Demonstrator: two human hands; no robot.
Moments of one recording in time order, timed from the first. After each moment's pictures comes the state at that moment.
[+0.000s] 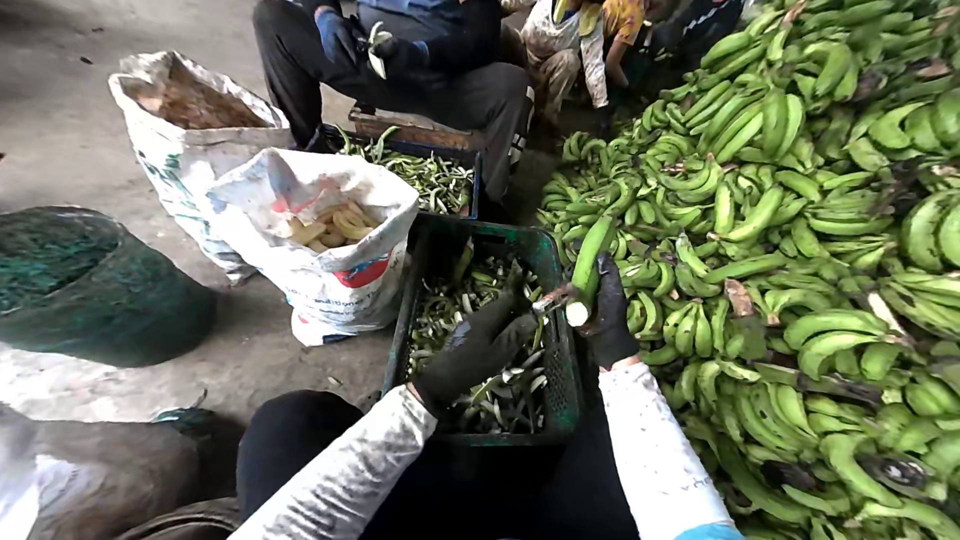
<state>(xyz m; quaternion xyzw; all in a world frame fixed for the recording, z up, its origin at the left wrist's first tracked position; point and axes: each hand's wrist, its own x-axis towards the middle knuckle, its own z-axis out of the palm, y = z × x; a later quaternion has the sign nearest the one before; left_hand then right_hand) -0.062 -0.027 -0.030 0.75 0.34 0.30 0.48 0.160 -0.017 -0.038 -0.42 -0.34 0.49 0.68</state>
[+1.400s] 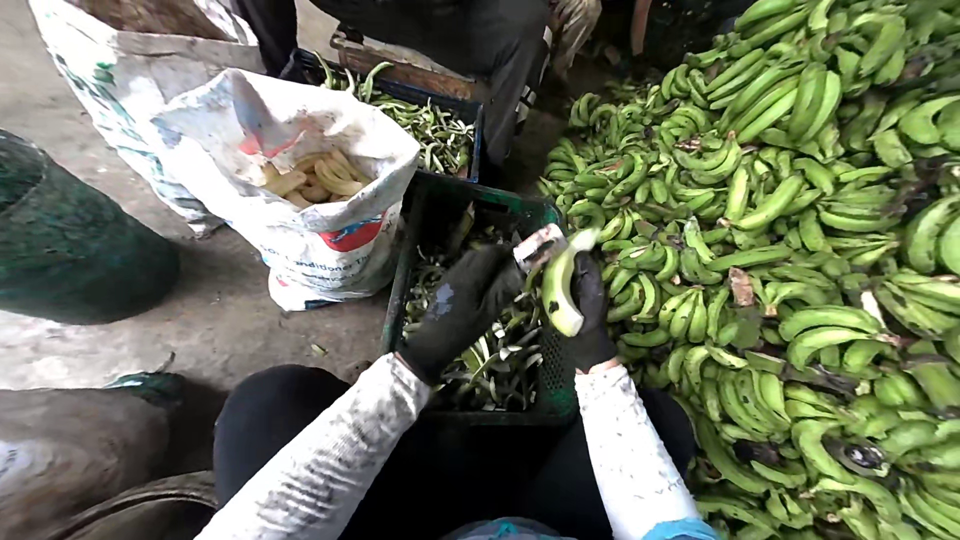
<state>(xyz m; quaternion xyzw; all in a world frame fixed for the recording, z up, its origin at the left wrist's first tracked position) -0.079 0.001 -0.055 0.77 0.36 0.42 0.31 0.119 -0.039 -0.066 -0.51 -0.39 0.43 0.64</state>
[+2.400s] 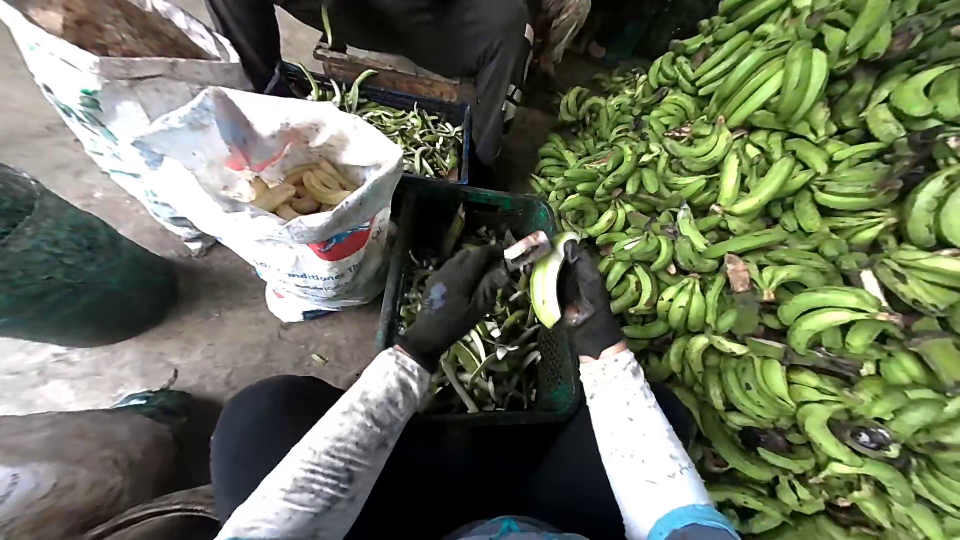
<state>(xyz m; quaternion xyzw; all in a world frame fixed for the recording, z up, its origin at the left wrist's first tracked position) -0.069 0.021 -0.079 0.80 0.37 0.39 0.27 0.137 -0.036 -0.058 -0.45 -0.35 0.55 0.61</state>
